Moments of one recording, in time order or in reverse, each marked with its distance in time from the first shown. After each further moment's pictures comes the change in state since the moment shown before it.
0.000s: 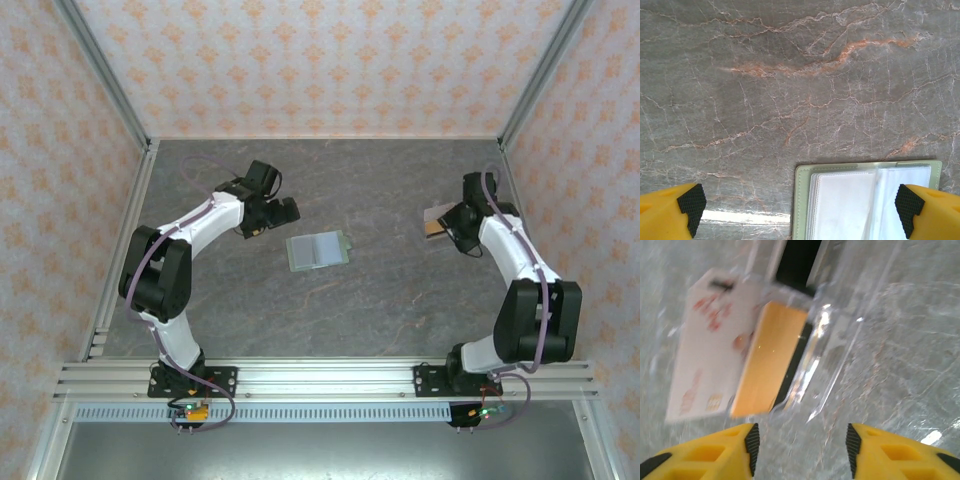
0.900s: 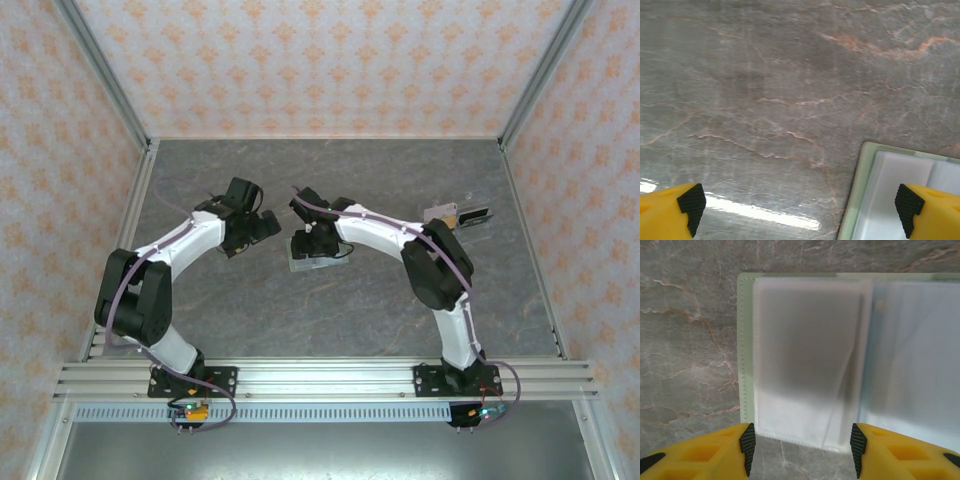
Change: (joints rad) left arm 0.057 -0.193 -0.235 0.019 -0.048 -0.109; right arm 0.814 0.648 0.544 -0.027 -0.089 -0.303
